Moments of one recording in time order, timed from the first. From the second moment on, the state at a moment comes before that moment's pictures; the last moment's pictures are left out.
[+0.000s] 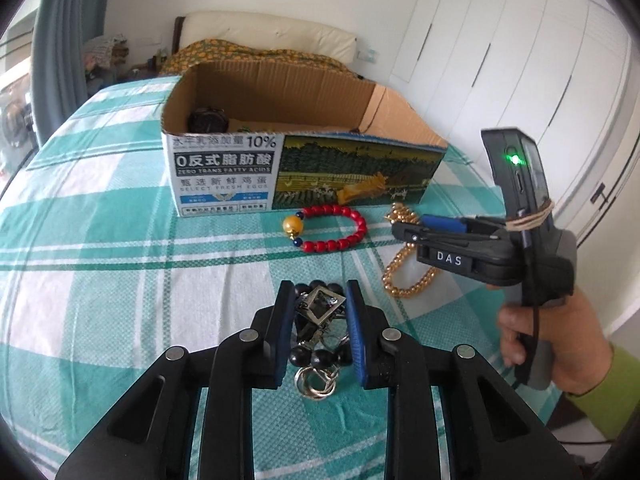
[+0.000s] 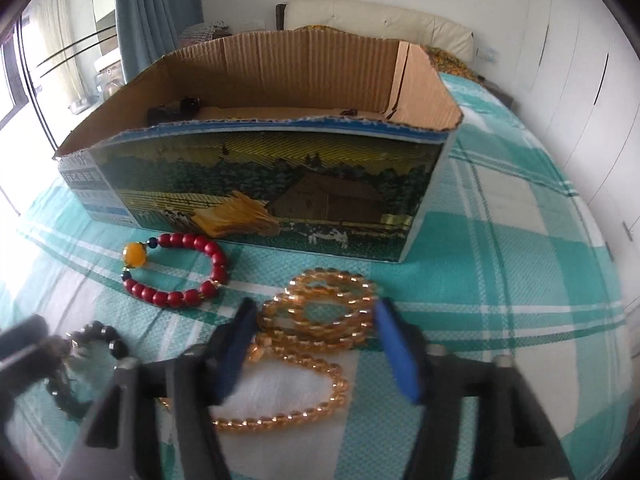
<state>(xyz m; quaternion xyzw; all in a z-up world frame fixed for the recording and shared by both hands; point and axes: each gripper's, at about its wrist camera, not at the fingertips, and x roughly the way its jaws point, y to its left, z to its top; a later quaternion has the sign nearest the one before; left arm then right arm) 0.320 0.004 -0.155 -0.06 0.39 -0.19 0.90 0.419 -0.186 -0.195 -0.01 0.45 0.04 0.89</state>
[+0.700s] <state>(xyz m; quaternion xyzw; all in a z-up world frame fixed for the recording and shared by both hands) 0.300 0.064 -0.076 -0.16 0.35 -0.20 0.90 0.338 -0.215 -0.100 0.07 0.37 0.14 0.92</state>
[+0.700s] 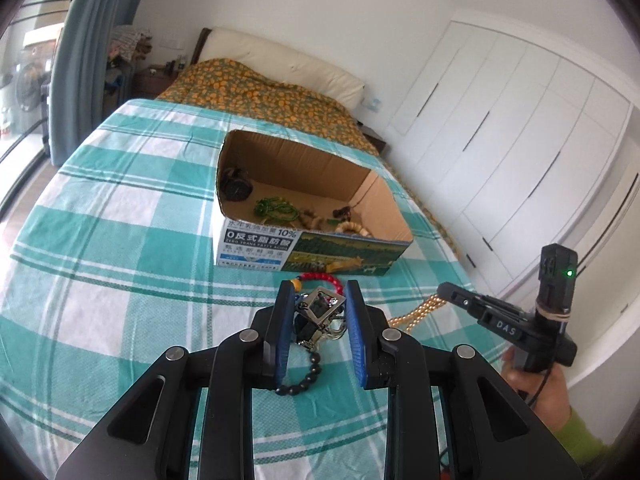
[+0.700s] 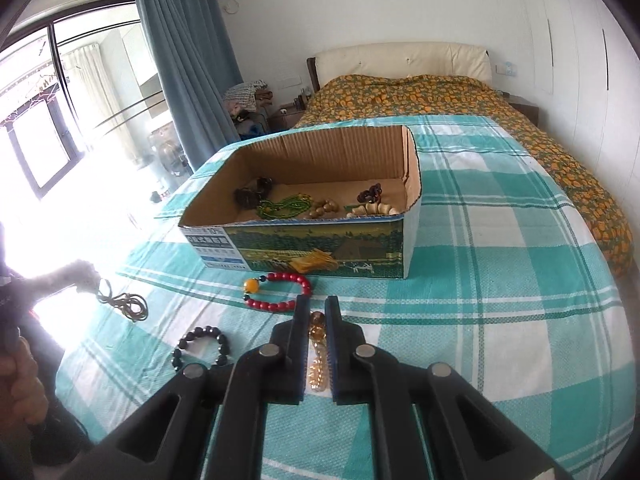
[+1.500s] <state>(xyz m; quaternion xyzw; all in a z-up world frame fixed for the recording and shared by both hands) 0.373 0.044 0.007 -0.06 0.31 -0.16 0.94 0.359 -0.201 0.029 0.05 0.29 0.20 0.94</state>
